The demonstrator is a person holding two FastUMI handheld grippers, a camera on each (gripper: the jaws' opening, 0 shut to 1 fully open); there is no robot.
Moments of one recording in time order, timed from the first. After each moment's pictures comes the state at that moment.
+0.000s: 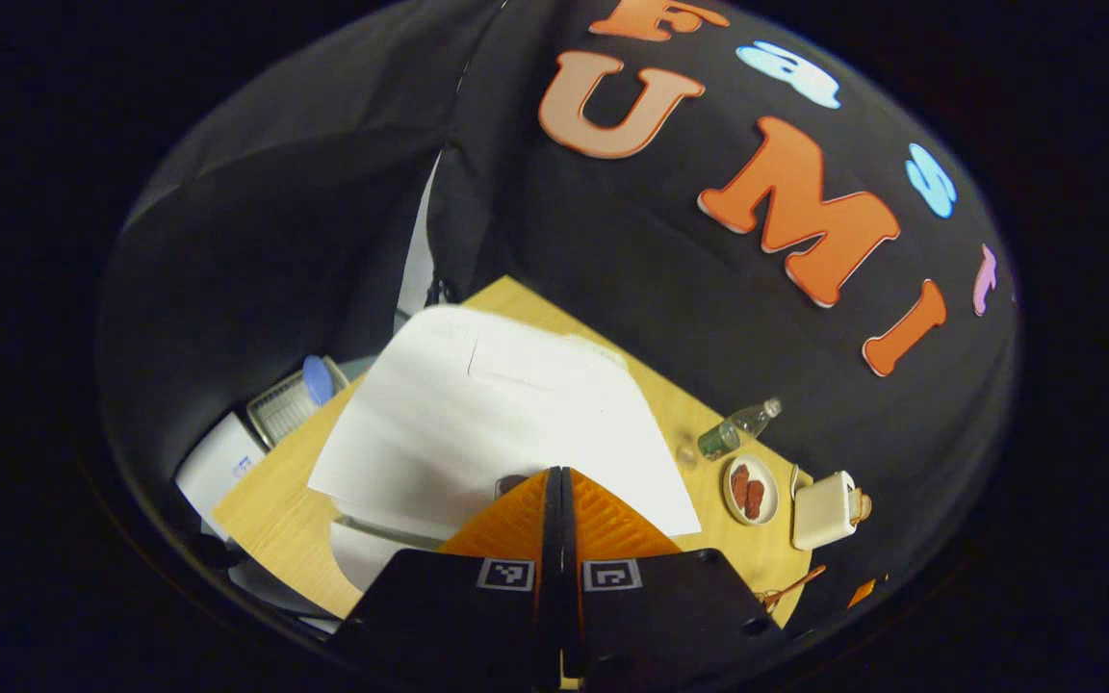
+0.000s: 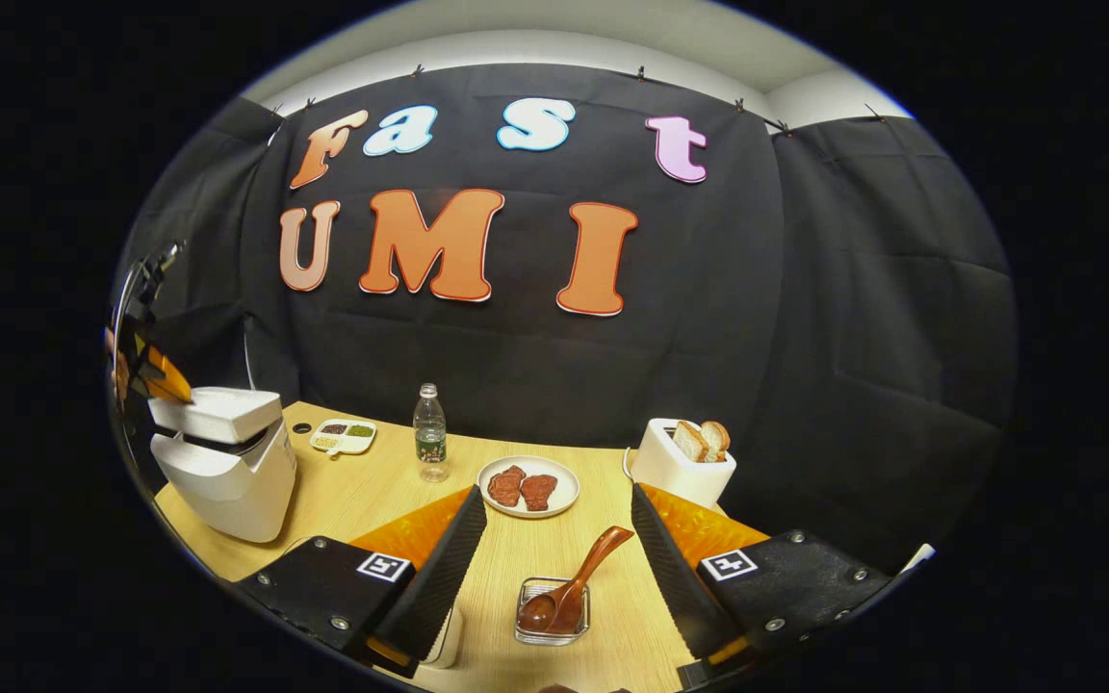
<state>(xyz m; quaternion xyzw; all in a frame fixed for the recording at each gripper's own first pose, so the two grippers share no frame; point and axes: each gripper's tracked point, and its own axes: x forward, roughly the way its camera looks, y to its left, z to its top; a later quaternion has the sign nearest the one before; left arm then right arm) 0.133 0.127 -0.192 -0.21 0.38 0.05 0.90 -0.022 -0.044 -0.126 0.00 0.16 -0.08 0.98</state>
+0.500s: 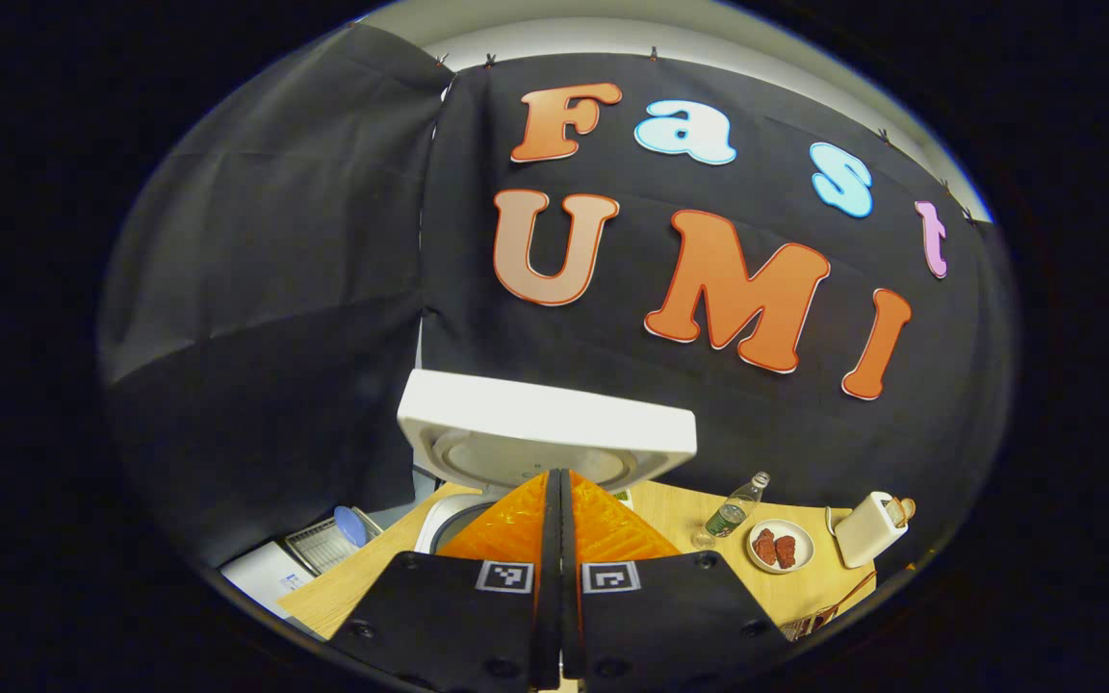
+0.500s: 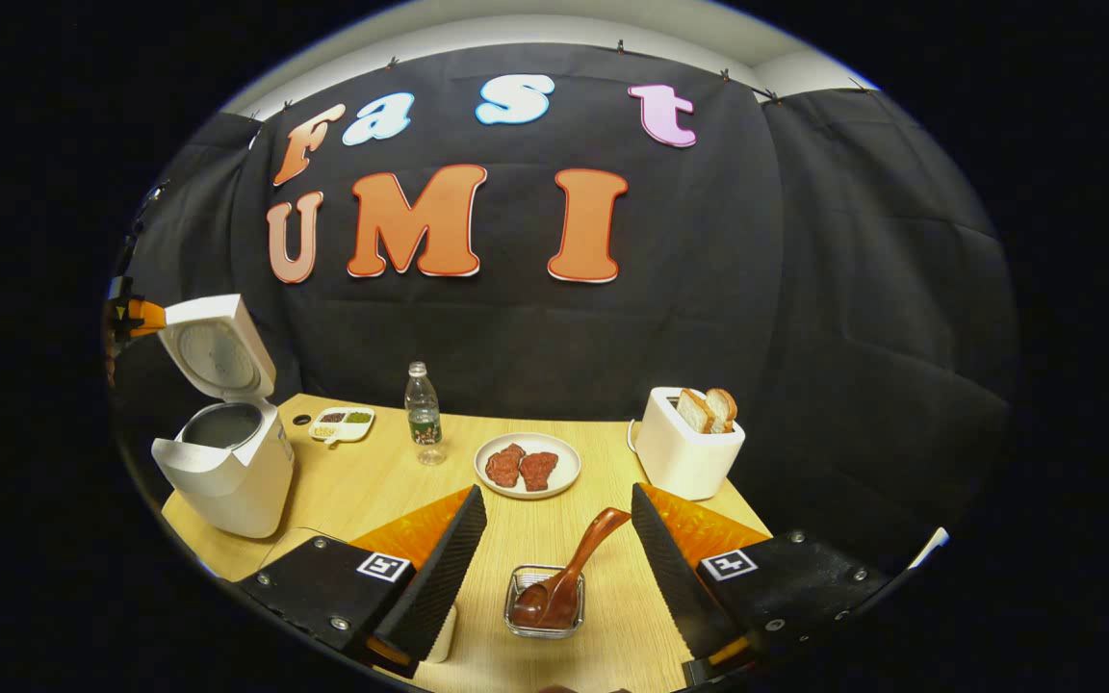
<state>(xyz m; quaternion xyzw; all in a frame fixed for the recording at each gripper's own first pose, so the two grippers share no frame) 0.132 0.127 -0.093 -0.10 0.20 0.06 0.97 -0.014 -0.067 -0.169 0.03 0.21 -0.07 0.98</state>
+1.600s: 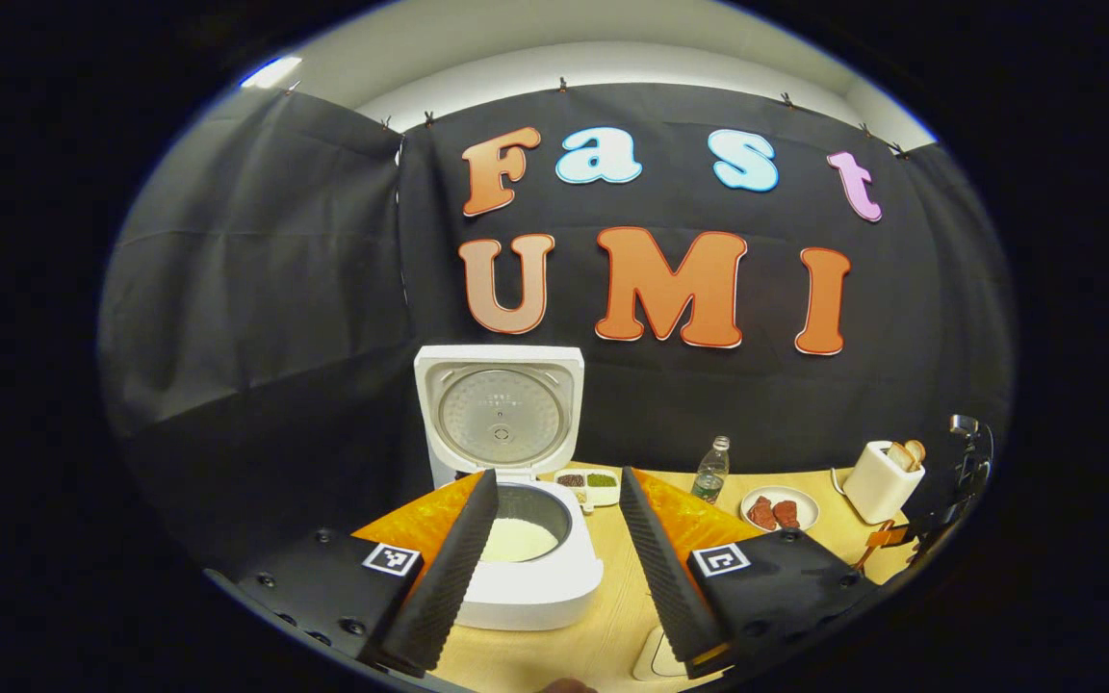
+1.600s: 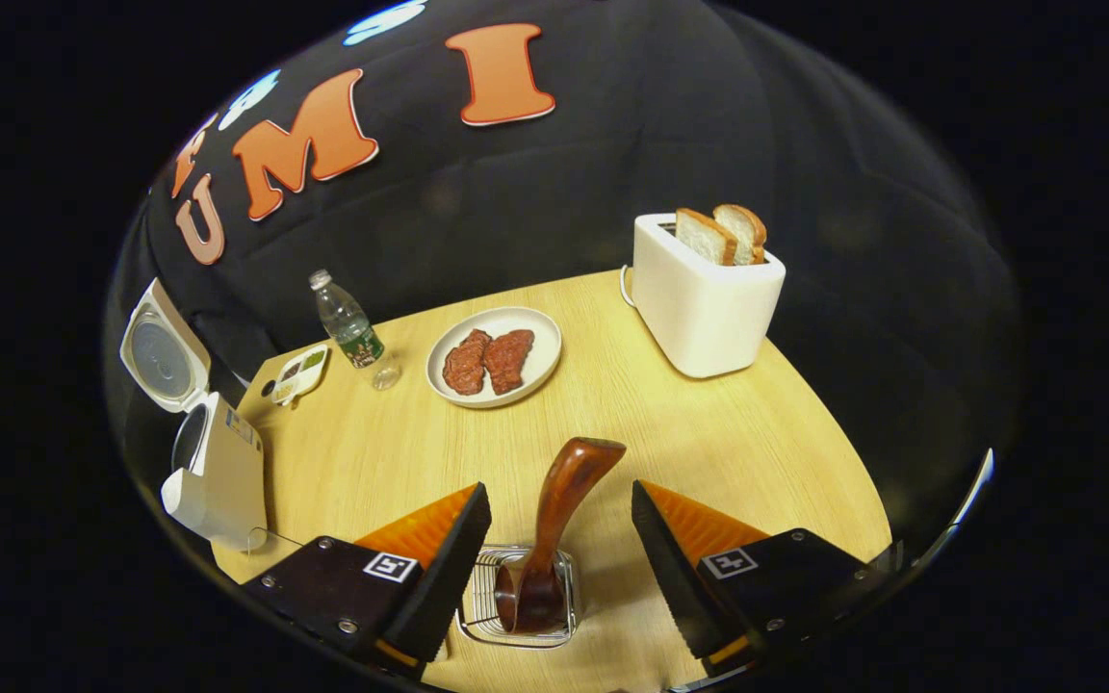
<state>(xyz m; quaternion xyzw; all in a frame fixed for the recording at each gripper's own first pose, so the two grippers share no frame) 0.027 0.038 -0.079 0.00 0.16 0.05 0.99 0.031 -0.100 -0.321 0.16 0.42 -0.08 0.89</state>
